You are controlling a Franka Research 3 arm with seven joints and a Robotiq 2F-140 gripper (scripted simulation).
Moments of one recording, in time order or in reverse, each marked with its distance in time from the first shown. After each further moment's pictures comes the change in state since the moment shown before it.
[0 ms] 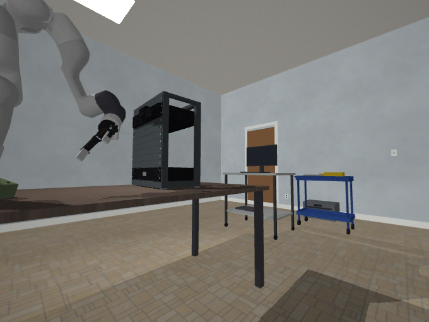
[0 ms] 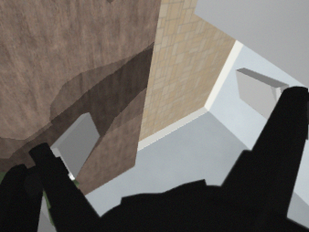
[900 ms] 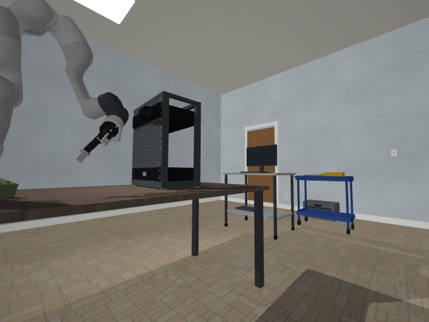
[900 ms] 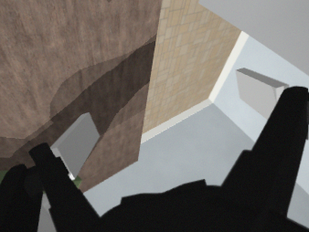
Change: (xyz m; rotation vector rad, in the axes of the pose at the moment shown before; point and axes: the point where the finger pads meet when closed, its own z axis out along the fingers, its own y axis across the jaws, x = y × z) arm 0.001 0.000 0.011 0.031 -0.038 0.008
